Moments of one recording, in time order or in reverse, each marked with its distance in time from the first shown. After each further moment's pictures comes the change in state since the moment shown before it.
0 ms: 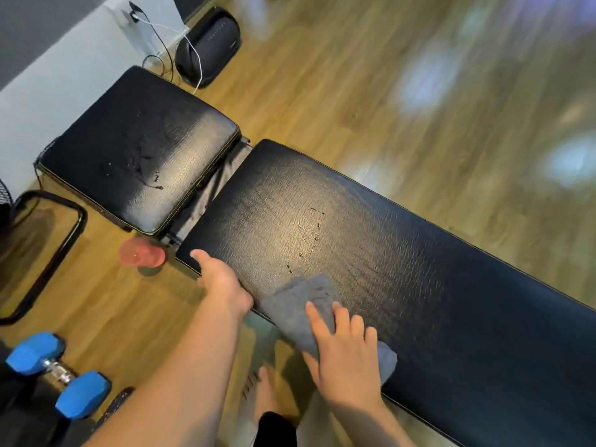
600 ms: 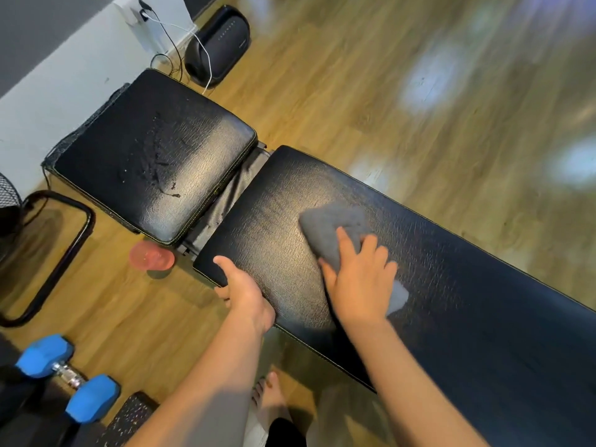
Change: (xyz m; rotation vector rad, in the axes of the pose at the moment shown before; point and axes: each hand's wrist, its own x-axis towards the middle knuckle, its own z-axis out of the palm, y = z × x) left_hand -0.013 0.007 0.006 0.005 -0.017 0.045; right_hand 0.131 -0.011 -0.032 0.066 0.180 0.263
